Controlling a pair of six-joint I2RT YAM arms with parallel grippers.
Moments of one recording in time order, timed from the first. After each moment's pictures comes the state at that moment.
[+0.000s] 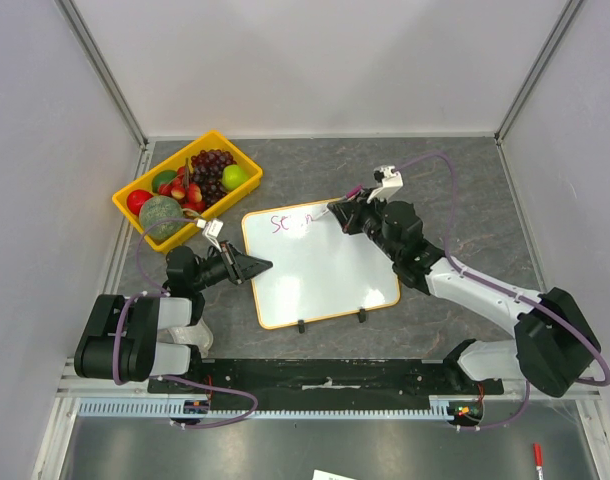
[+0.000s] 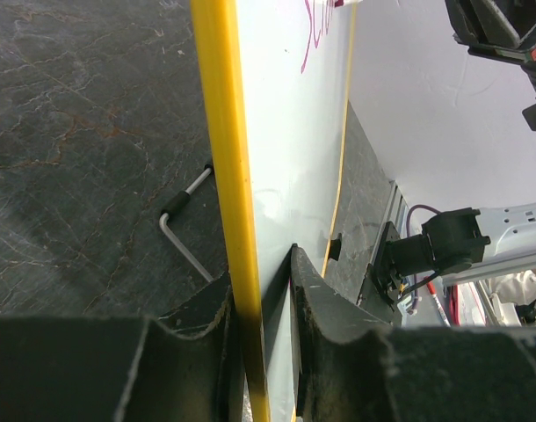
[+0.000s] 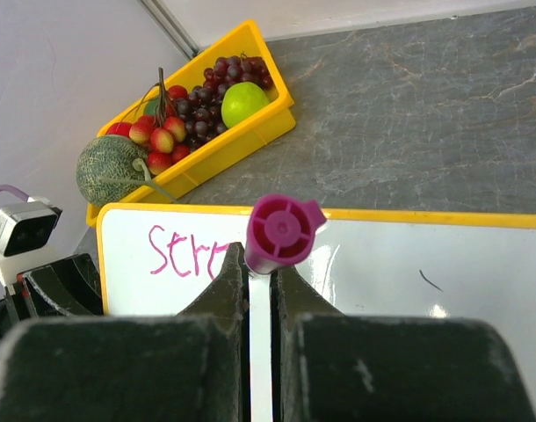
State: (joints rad) left arm -0.07 1.35 0.17 1.02 0.94 -0.73; right arm 0.66 1.31 0.76 0.46 0.10 0.51
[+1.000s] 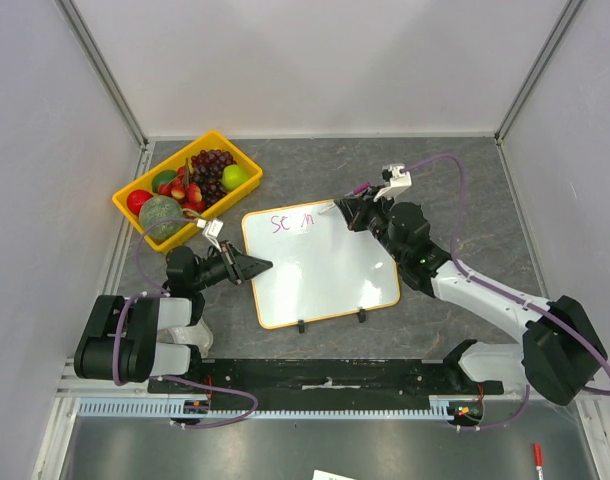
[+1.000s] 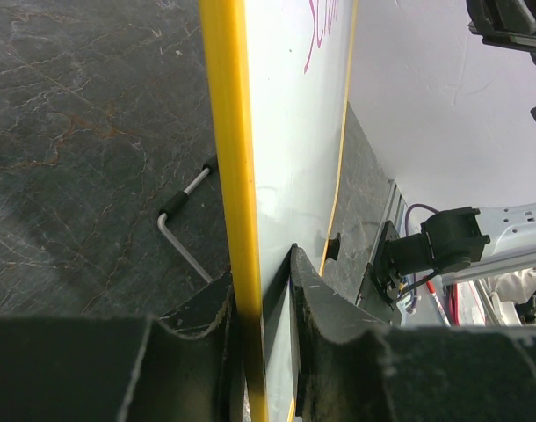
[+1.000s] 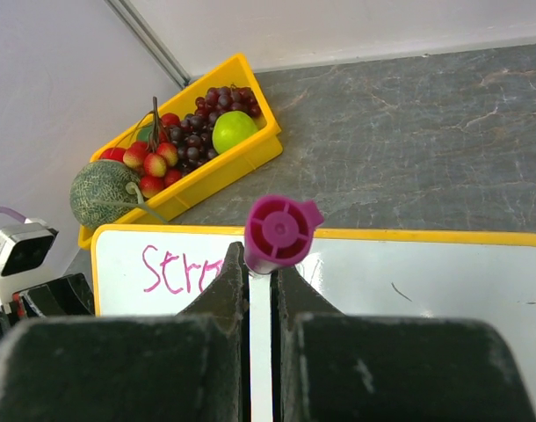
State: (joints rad) left arm -0.07 1.34 0.17 1.02 0.94 -0.73; right arm 0.66 1.25 0.74 0.47 0.14 0.48
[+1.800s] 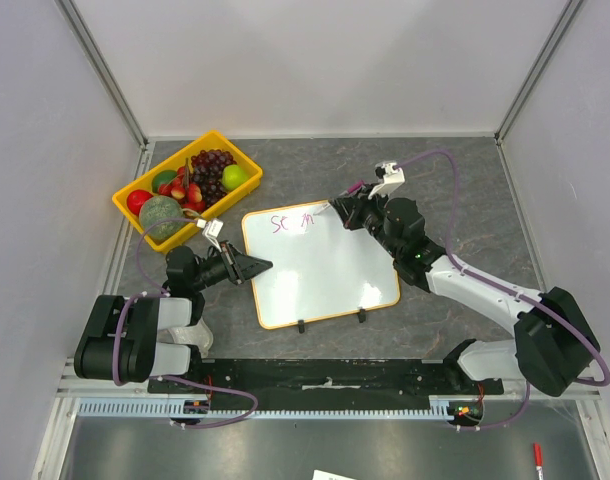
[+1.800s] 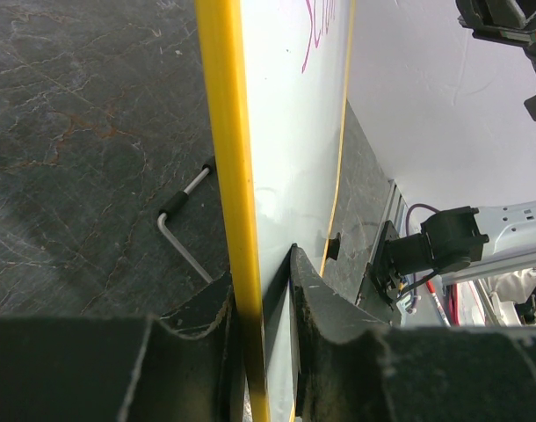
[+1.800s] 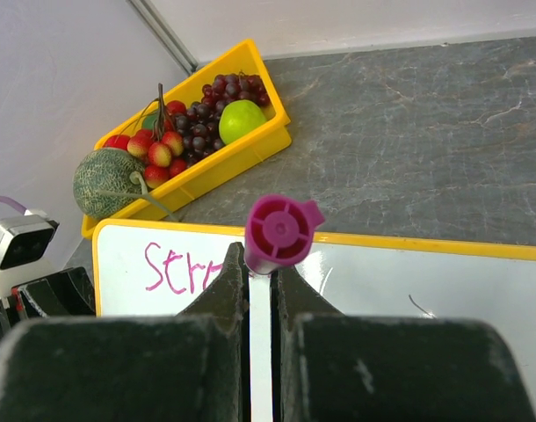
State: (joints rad) left arm -0.07 1.34 0.17 1.02 0.94 -0.73; right arm 0.65 1.31 0.77 0.48 0.10 0.48
